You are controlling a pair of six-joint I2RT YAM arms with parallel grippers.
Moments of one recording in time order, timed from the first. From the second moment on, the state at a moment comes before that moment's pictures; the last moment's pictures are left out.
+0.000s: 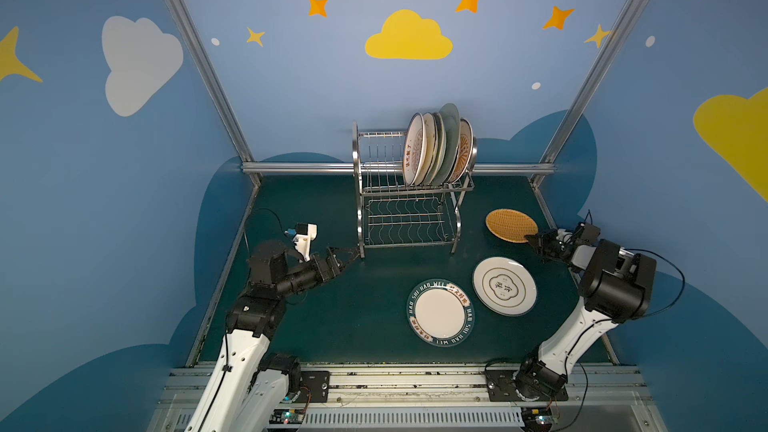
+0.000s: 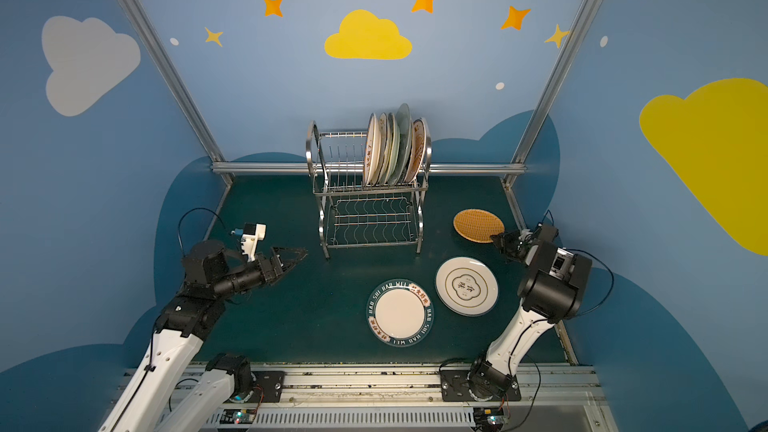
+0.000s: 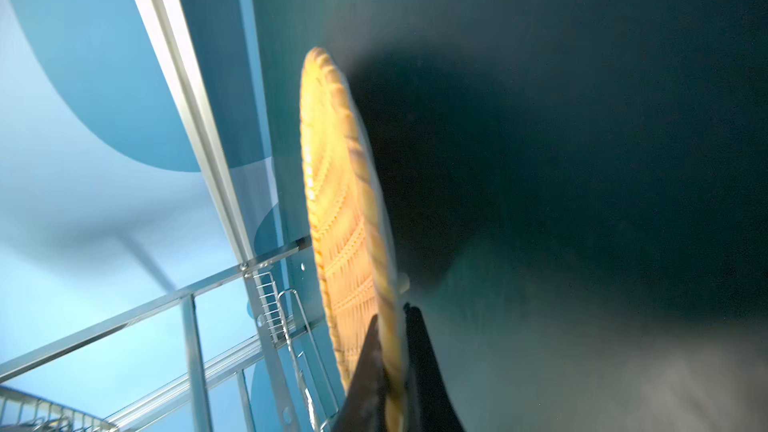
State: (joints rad) left arm -0.12 0.71 0.69 -0.37 0.75 -0.82; right arm -0.47 1.89 0.99 0.07 -0.75 0.91
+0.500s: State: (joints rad) left arm -0.13 0.69 0.67 -0.33 0.72 -0.82; right arm -0.47 1.38 0.90 -0.22 -0.72 0.92
